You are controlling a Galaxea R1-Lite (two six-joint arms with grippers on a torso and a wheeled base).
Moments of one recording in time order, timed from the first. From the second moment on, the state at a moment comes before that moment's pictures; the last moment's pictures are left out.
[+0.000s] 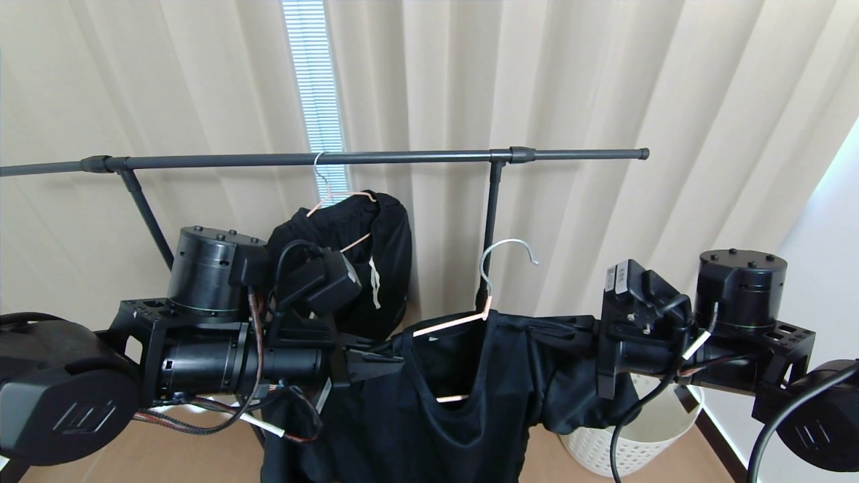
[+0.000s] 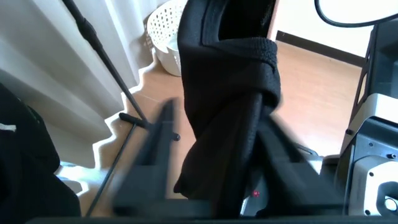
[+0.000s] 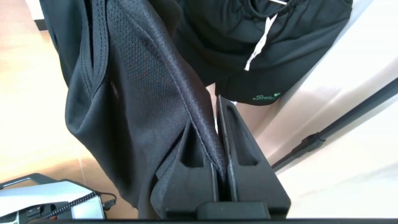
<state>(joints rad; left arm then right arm) -0.49 1.66 -0.75 -0.35 -0.59 0.35 0.36 1.78 -0.56 -0.90 0.67 -0.37</state>
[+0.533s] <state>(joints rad) -0.48 1.63 -0.71 -0.43 -0.58 0.35 0.36 1.78 -0.56 -0.90 0.67 -0.37</state>
